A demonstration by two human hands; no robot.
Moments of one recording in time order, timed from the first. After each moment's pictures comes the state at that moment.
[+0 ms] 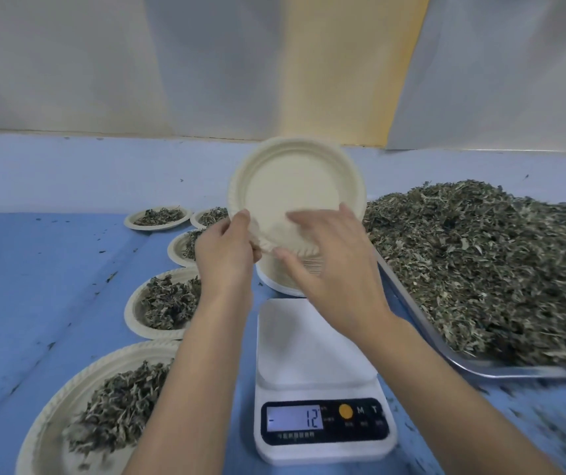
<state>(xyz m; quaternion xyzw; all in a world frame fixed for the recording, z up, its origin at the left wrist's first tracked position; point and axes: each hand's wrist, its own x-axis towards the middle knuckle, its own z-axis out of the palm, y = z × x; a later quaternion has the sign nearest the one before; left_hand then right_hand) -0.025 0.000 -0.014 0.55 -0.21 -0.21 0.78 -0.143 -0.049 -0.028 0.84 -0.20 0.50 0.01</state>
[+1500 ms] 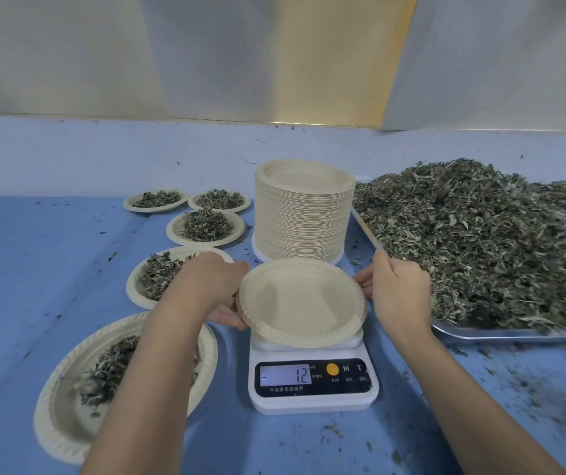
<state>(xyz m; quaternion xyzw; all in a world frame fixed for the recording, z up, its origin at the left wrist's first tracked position) -0.017 0.044 -0.030 0.81 -0.29 -0.34 0.37 -0.208 -0.069 -0.080 0.67 -0.50 0.47 -0.28</state>
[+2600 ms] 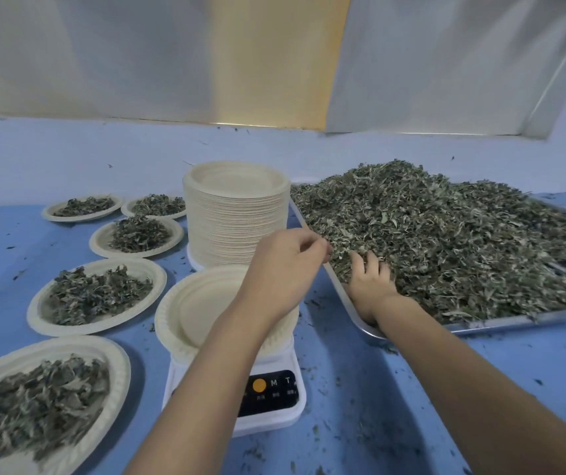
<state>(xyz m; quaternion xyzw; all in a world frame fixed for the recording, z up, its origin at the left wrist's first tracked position) -0.140 -0.031 -0.027 0.62 -0.58 -0.18 0.50 -0.263 -0.163 -0.101 0.79 -0.60 0.06 -0.07</state>
